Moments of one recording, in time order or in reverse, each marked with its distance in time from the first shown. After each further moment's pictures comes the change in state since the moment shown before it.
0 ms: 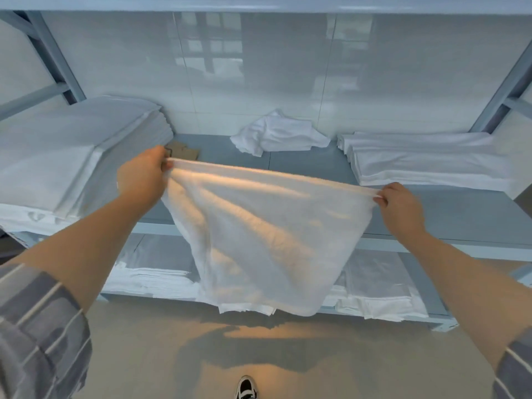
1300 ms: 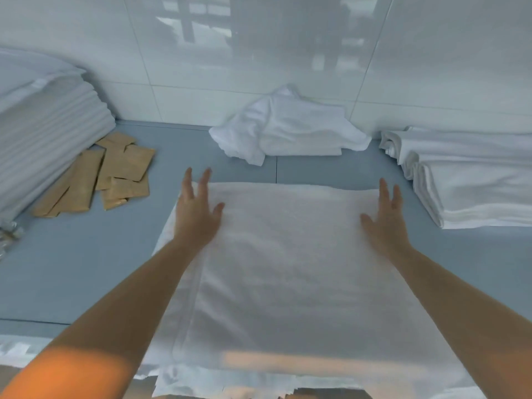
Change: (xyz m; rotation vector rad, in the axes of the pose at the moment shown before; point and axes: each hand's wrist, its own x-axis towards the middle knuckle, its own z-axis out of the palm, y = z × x) left_hand 0.143 0.007 0.408 -0.417 -0.238 -0.056; right_hand 0.198 0.014 0.327 0.214 -0.243 0.322
